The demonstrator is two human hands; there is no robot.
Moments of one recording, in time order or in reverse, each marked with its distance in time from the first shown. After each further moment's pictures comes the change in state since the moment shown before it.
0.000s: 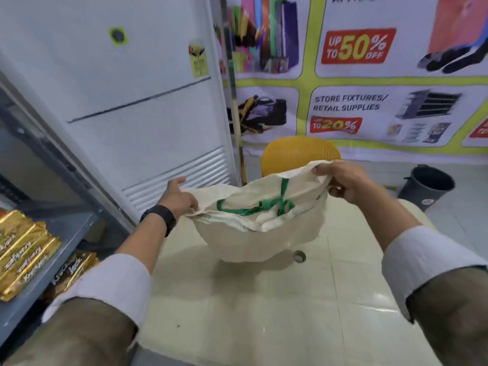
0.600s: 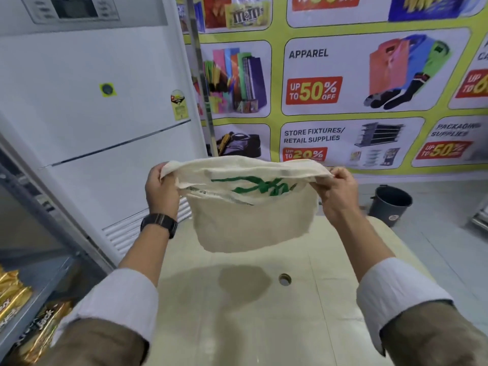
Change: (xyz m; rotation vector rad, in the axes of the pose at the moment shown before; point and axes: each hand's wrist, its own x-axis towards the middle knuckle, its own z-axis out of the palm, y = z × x) left_hand -0.038 0.085 0.004 -0.507 0.274 0.500; right_hand -0.065 -0.014 -0.018 0.686 0.170 -0.421
